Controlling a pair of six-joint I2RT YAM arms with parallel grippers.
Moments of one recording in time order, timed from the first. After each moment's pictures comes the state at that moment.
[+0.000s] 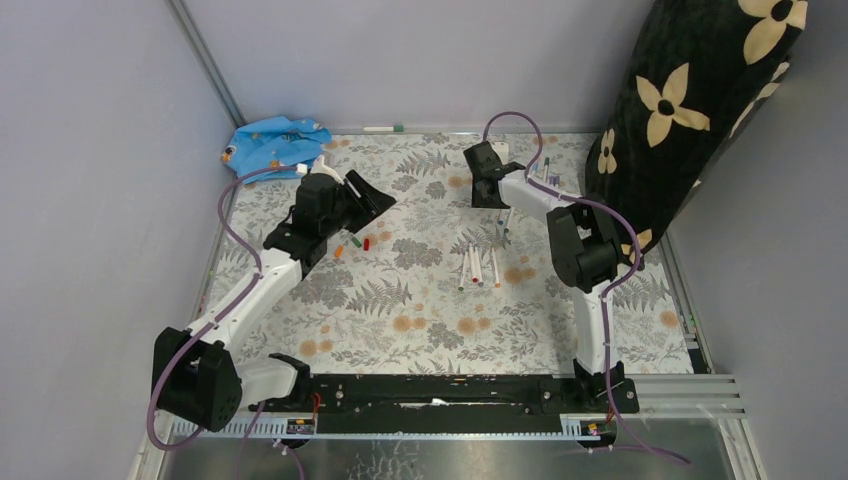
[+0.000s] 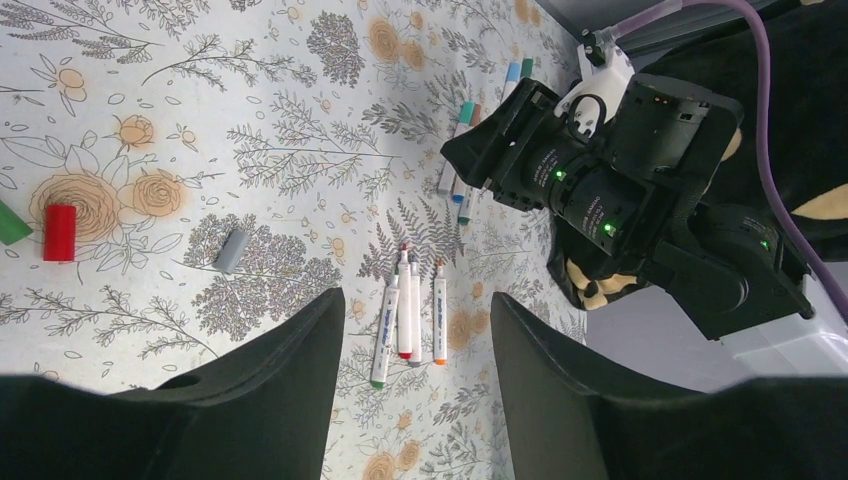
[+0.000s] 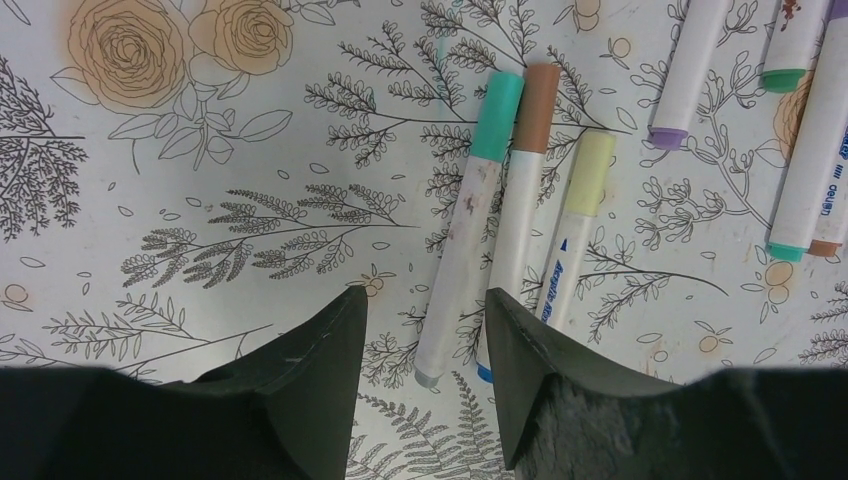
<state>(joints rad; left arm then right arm) -0.34 1.21 0.89 -0.11 0.16 -0.91 0.45 2.16 1.64 -0.50 0.40 0.42</state>
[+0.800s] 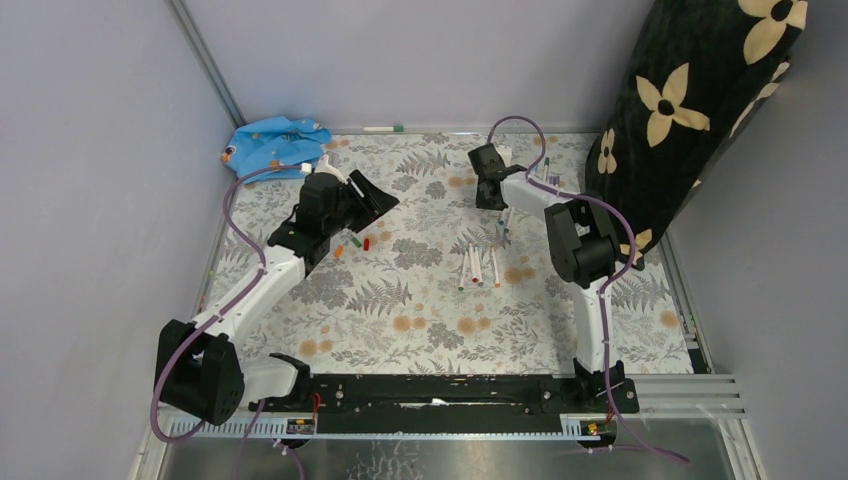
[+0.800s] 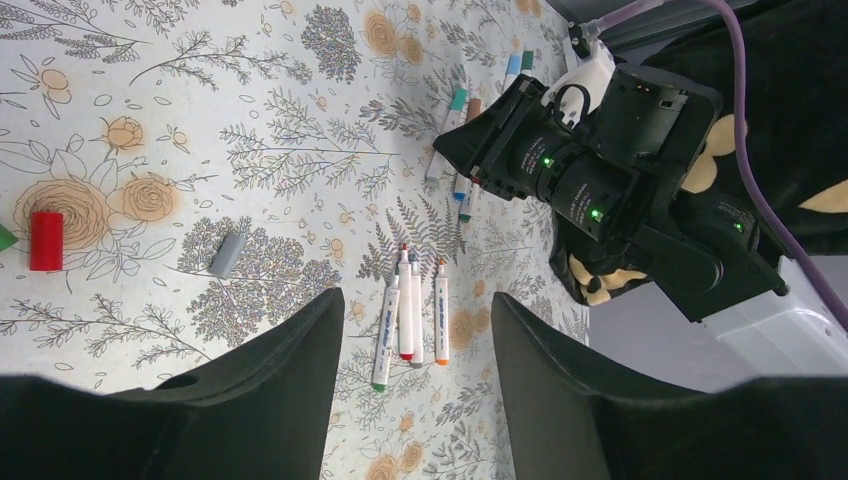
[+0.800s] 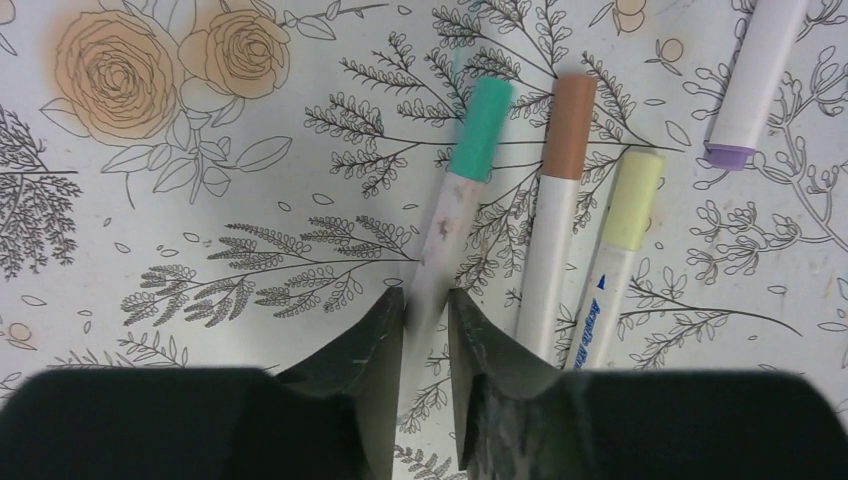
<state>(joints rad) -0.34 1.25 0.89 -0.07 0.18 -0.90 0.42 2.21 1.63 -0.45 0.33 0.46</state>
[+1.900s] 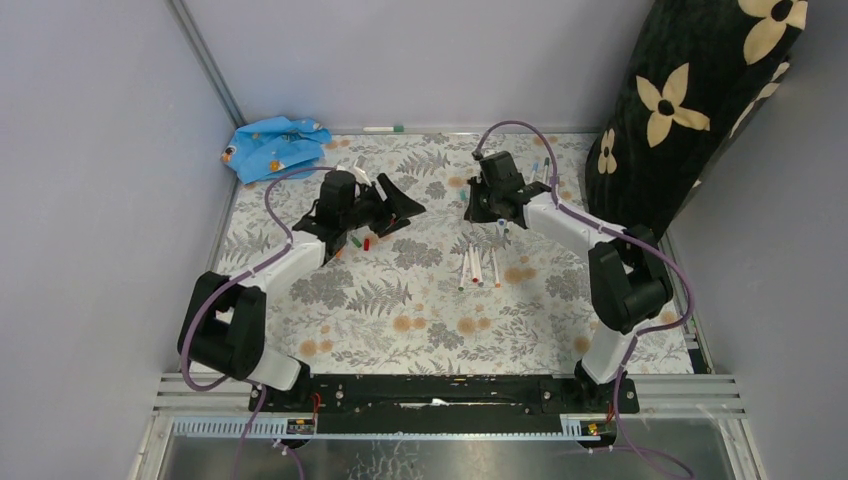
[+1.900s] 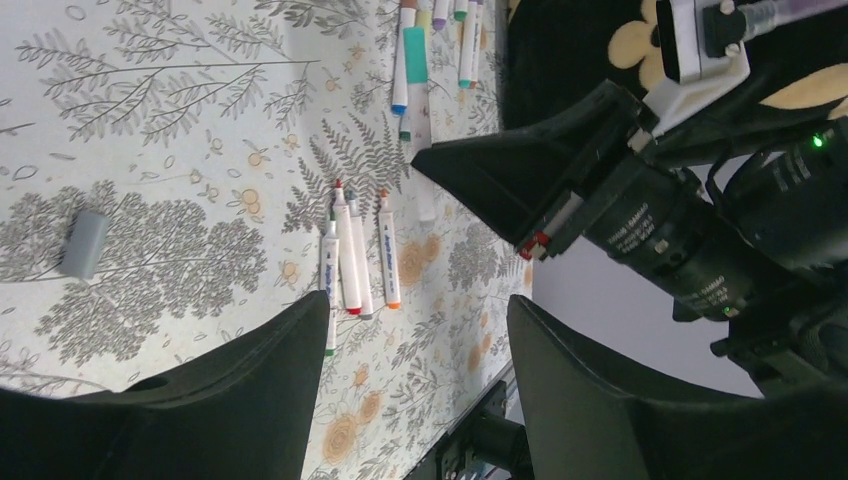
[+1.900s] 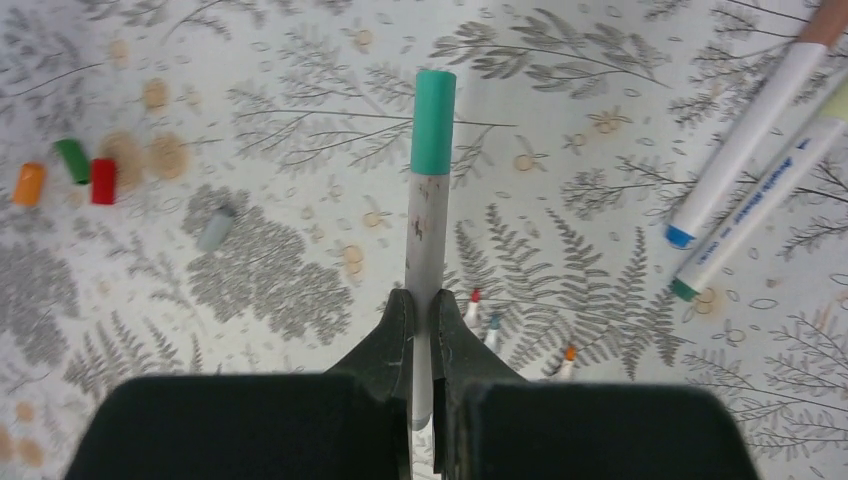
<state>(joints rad) -0.34 1.46 0.88 0.13 0.47 -0.98 0.48 1.80 1.28 -0.32 -0.03 0.36</state>
